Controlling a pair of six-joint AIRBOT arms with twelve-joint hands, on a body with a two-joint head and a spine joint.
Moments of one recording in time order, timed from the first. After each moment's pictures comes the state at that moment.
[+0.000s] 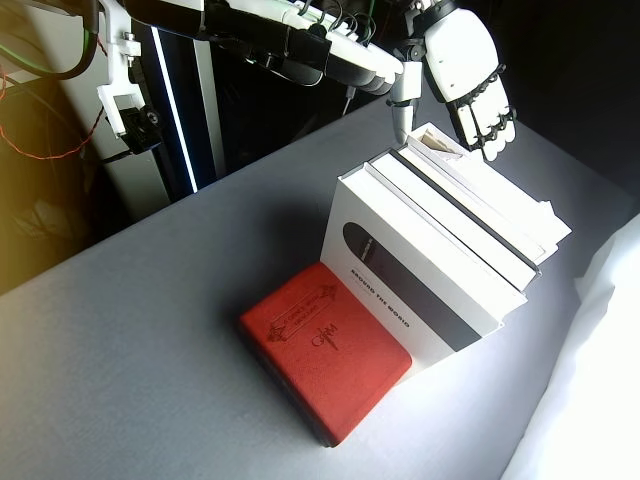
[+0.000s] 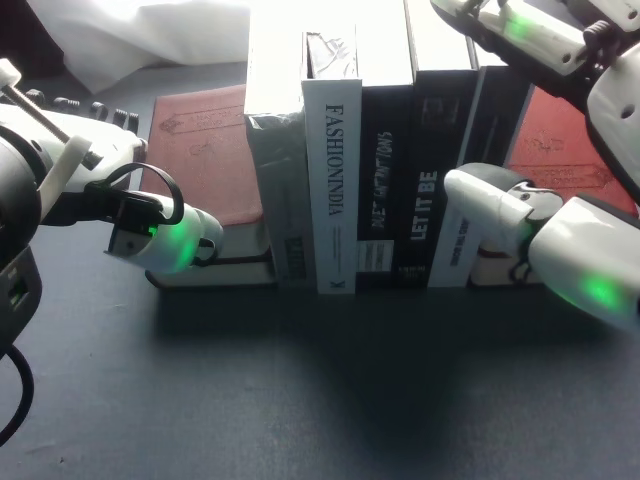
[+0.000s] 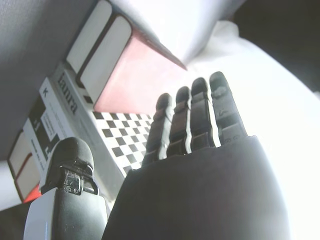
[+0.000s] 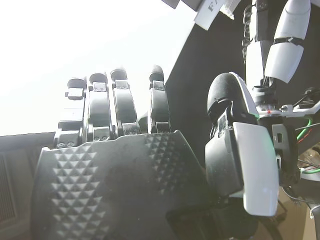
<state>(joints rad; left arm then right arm) -0.20 -0.86 0.51 1.08 1.24 -0.16 -0.09 -0.76 0.20 0.81 1.24 -2.30</state>
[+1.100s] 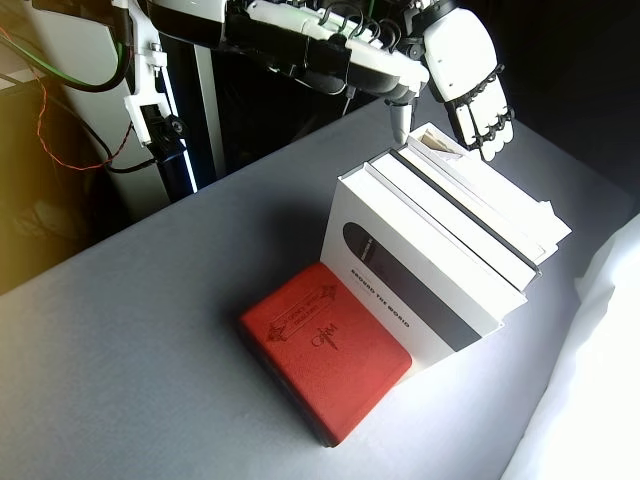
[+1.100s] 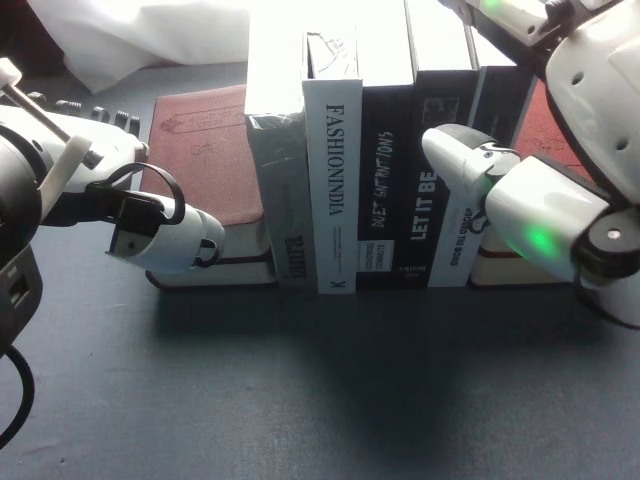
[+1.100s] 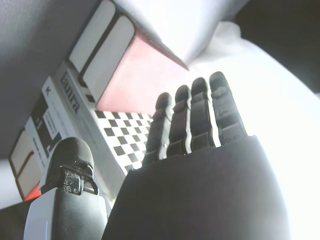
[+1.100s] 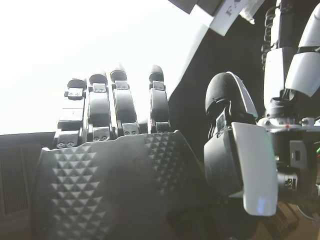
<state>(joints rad) -0.21 -0.86 0.51 1.06 1.24 -0.16 -0.05 -0.92 0.30 0.89 1.34 -2.36</state>
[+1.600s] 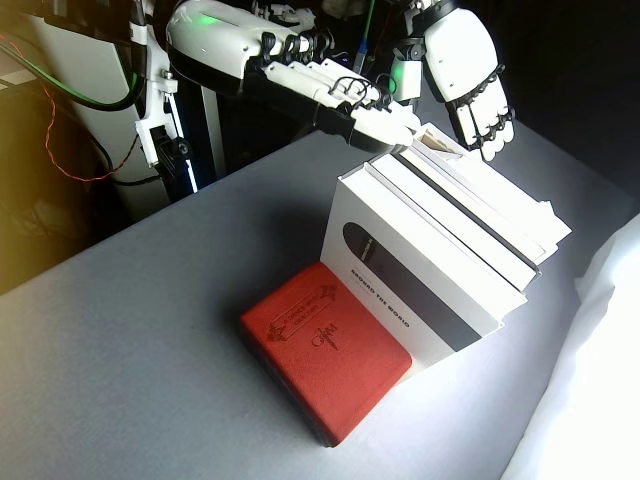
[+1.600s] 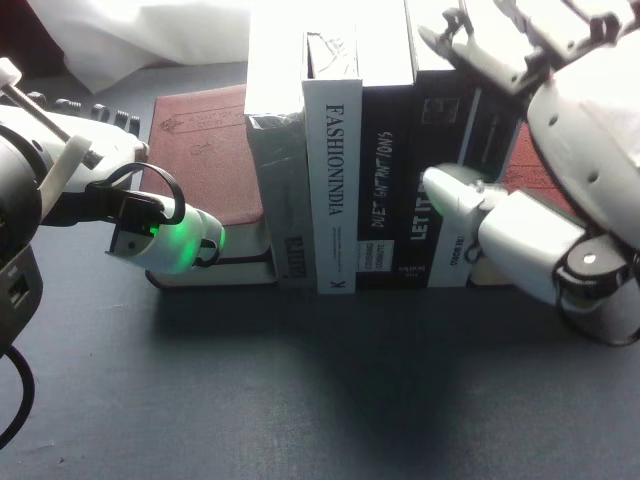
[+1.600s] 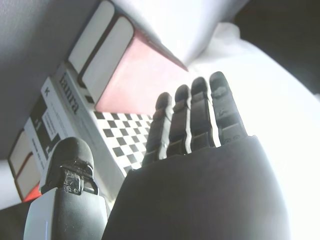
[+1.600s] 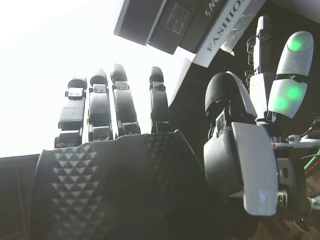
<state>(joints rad) -0.21 -0.86 0.51 1.06 1.24 -0.16 -0.10 -0.95 0.33 0.93 1.32 -2.36</state>
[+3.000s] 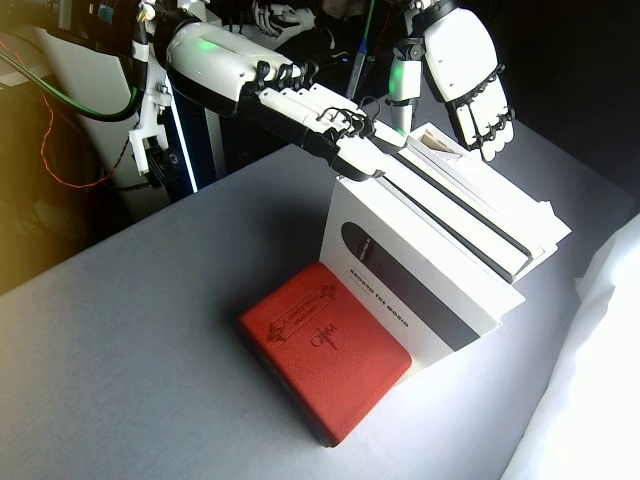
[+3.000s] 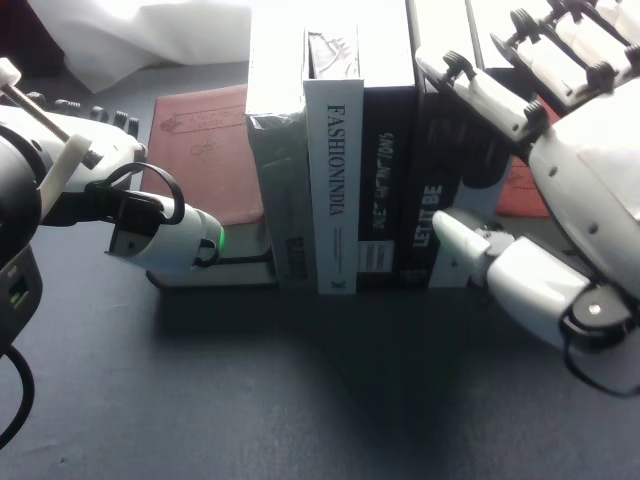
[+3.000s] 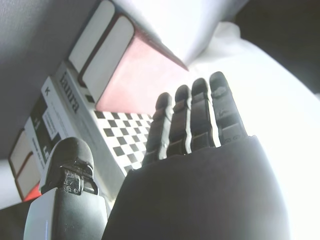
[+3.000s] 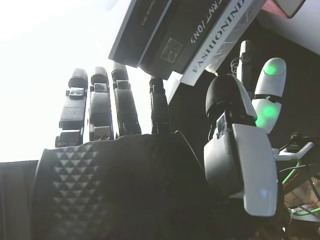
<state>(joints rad) -0.21 -0.86 0.51 1.06 1.24 -0.16 -0.18 -0.97 0.29 0.91 1.39 -2.45</state>
